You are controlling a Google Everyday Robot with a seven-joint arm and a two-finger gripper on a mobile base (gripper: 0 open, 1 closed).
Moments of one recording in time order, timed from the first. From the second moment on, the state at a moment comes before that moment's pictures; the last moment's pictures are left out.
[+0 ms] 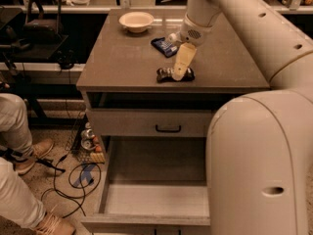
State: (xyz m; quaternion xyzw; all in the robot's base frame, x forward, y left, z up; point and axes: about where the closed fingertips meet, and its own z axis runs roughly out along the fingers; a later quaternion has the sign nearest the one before) arm 0.713 -0.092 0.850 -0.60 0.79 0.05 0.14
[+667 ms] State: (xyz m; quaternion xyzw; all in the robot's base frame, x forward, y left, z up) arm 0.732 -0.079 0.815 -0.57 0.81 0.08 0.13
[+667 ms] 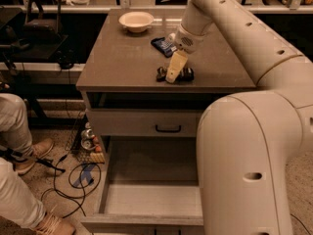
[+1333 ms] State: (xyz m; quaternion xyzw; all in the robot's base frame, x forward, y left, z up) arm 0.735 -0.079 0.818 -0.56 0.81 0.08 0.13
